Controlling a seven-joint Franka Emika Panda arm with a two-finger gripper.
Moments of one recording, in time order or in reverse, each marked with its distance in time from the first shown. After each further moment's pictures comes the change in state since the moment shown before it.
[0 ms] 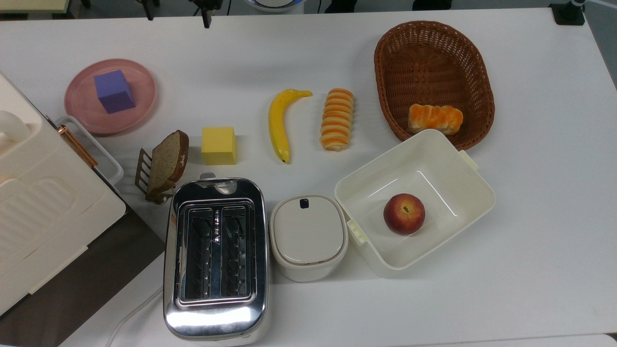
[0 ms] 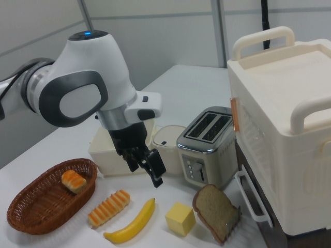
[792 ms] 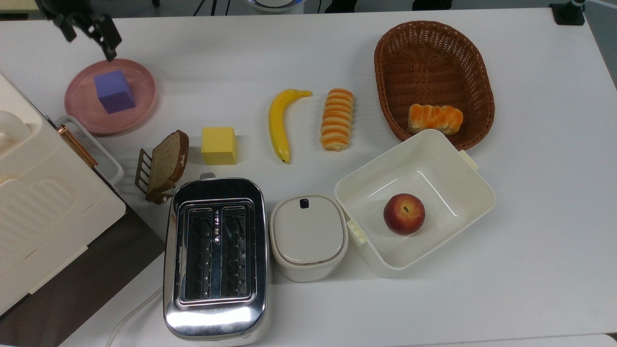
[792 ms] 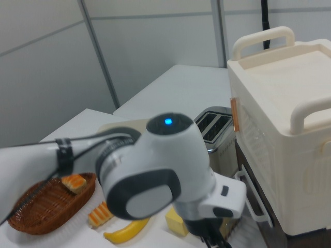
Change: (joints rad) arm -0.331 0.131 -0.008 -0.148 0.000 0.322 -0.009
